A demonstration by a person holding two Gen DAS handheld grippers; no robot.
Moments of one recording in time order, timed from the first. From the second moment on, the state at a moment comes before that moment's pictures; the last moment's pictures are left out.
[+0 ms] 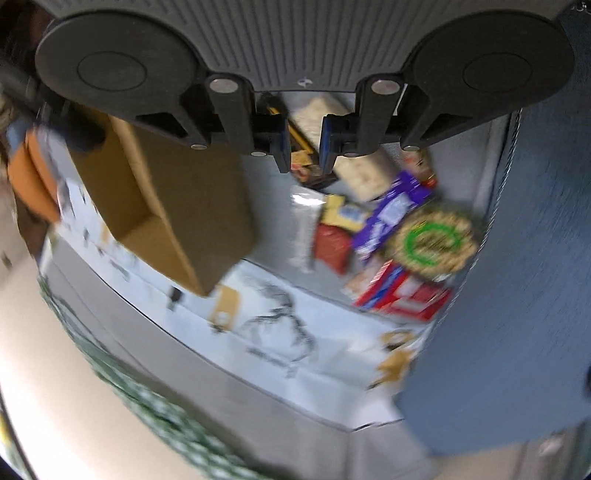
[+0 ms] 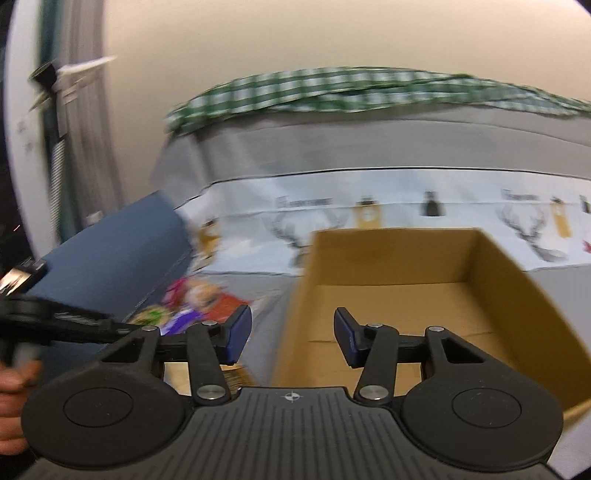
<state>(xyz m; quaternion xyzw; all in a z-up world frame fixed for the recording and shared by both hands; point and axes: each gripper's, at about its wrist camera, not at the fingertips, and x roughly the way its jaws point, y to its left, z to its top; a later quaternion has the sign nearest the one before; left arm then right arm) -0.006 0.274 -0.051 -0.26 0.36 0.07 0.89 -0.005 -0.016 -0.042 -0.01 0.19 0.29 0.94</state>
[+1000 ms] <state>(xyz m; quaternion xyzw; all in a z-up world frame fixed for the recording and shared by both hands) 0.035 0.307 -0.100 -0.26 0.45 0.18 0.84 0.039 0.111 -0.138 -0.09 0.28 0.41 0.86</state>
